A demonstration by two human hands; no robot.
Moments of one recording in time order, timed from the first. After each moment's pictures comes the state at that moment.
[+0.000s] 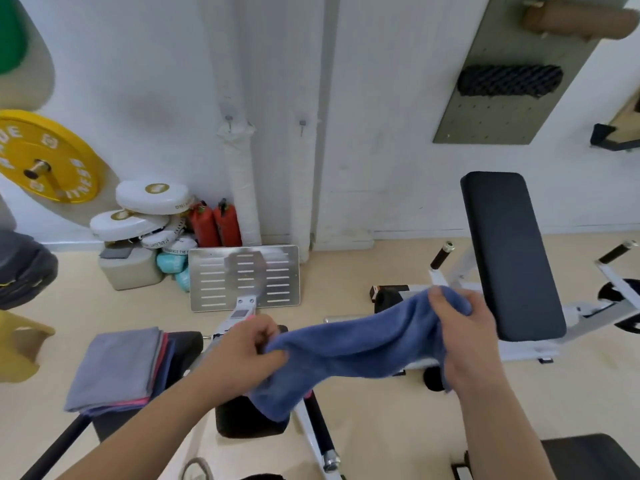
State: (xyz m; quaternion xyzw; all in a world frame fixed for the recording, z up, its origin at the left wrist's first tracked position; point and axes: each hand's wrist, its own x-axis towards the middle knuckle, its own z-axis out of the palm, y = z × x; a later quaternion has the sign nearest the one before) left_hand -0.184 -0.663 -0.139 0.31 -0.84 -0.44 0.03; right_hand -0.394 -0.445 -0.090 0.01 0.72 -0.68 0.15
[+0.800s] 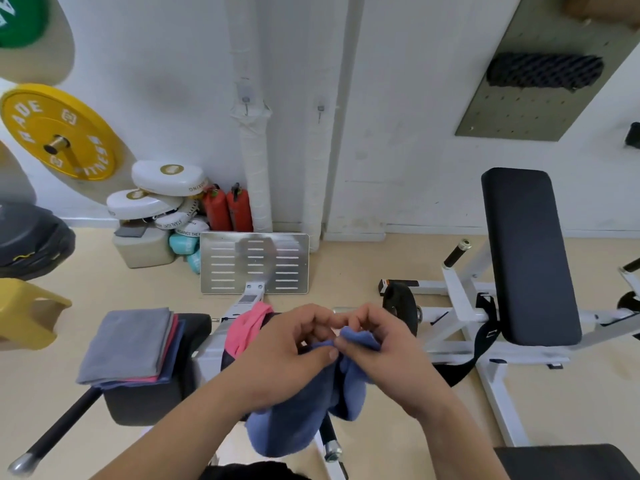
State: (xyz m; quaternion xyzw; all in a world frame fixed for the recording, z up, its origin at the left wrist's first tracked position) left_hand -0.200 -0.620 -0.112 0.25 -0.77 -0.58 0.09; right_hand -0.340 -0.484 -0.111 -0.31 0.71 -0.52 0.36
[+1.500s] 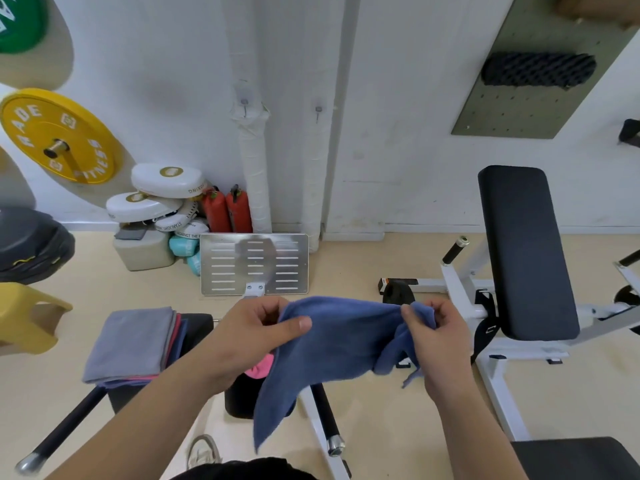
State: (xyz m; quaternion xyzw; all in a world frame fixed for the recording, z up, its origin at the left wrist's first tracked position) left_hand -0.180 -0.657 -0.108 0.32 -0.72 -0.61 0.06; right_hand -0.367 -0.459 -0.126 -0.05 0.79 -0.58 0.17
